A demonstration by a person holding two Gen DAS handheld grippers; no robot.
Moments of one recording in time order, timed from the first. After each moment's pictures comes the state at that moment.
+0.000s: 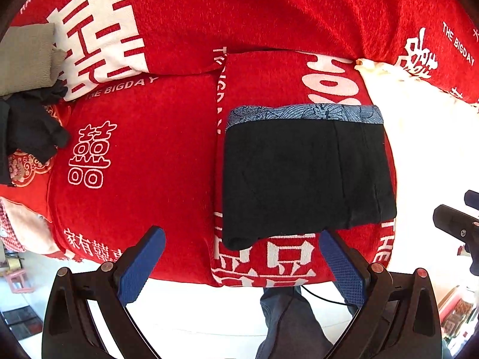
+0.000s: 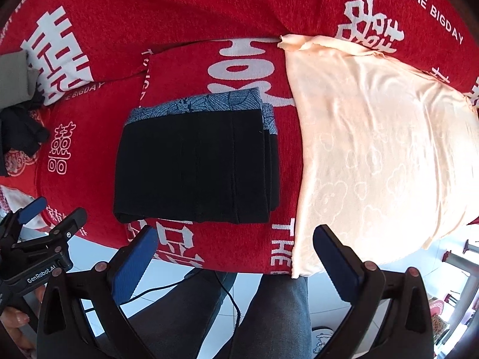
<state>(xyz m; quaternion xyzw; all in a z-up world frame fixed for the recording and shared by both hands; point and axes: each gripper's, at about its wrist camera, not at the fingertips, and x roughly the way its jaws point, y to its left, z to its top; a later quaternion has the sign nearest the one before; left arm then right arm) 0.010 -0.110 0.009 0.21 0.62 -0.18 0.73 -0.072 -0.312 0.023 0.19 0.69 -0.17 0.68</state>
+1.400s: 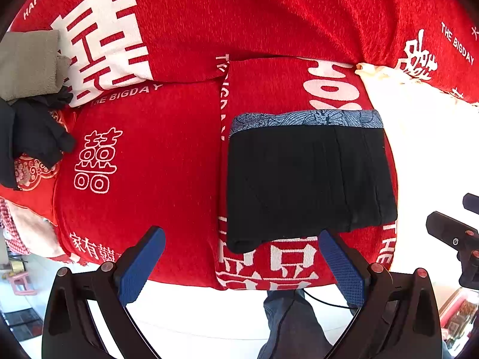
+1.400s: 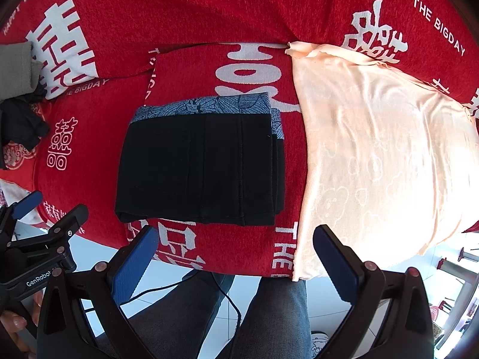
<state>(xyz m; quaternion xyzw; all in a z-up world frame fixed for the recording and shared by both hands) 0.009 -0.112 0.017 0.21 0.61 -0.18 0.74 -0.069 -0.299 0.025 0.17 0.69 -0.17 0.69</state>
